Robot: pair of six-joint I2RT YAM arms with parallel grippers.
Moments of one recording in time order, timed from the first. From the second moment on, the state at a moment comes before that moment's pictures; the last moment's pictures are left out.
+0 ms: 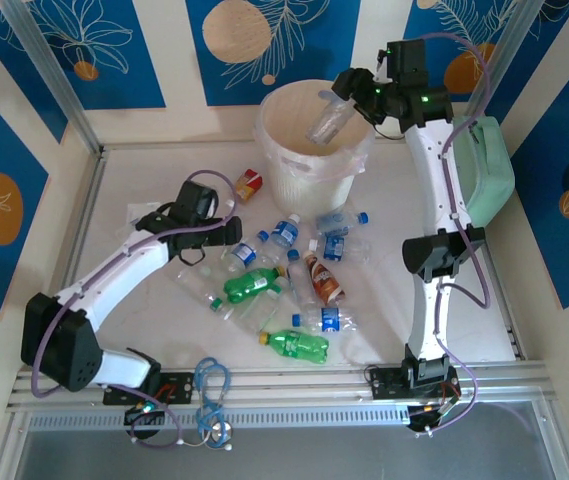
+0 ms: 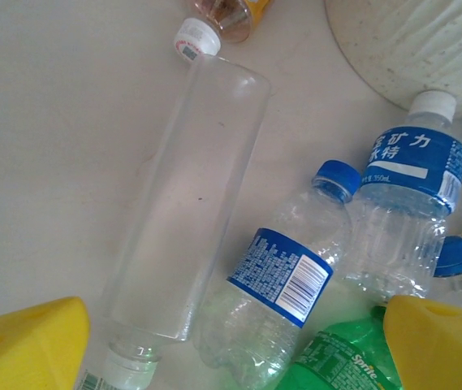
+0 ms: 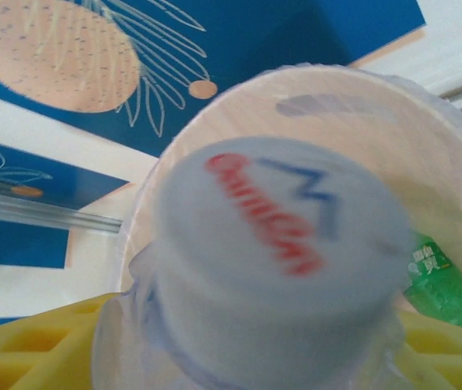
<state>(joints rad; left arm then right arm) -0.47 1.38 1.09 -0.64 -0.07 -0.42 0.19 2.13 2.65 -1.09 -0.29 0.70</state>
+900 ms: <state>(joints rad) -0.41 1.66 1.14 -0.57 -0.07 -0.31 0.49 1.41 1.85 -1.04 -0.17 0.65</state>
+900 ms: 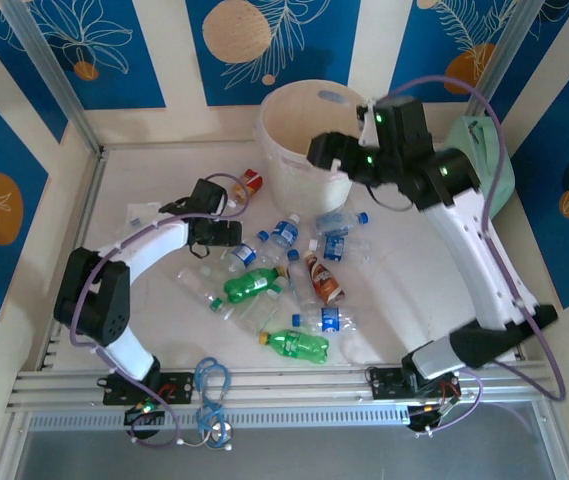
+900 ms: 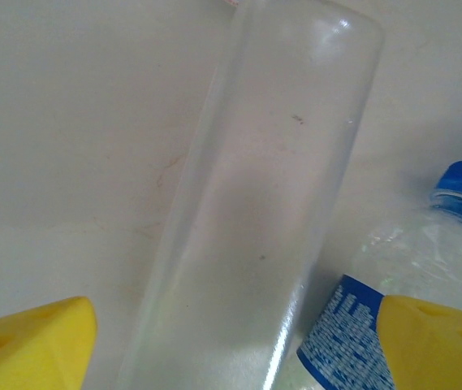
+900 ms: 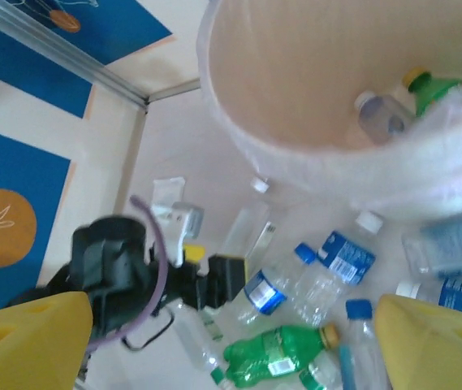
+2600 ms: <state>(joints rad) -0.40 1.45 1.19 -0.57 0.12 -0.31 0.61 1.15 1.44 -1.00 -0.21 0.89</state>
